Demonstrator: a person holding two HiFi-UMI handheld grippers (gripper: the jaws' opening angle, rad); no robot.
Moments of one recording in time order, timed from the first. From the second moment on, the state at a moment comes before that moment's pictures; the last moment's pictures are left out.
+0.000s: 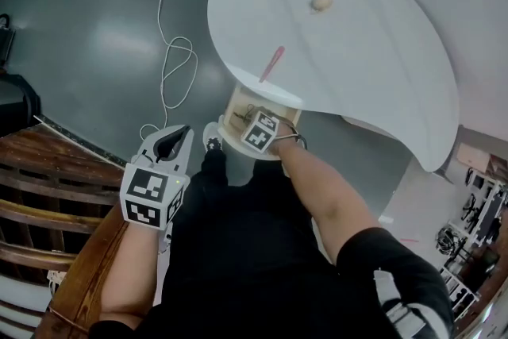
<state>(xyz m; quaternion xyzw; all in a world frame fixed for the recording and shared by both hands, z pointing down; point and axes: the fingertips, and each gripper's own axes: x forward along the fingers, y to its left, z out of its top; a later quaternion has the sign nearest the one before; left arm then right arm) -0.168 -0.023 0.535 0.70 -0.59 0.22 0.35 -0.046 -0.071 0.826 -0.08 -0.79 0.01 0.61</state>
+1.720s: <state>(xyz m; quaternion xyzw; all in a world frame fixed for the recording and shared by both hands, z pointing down) -0.176 -0.038 0.484 0.73 -0.59 0.21 0.28 -0.073 -0.229 0.615 0.29 -0.85 0.21 0.38</state>
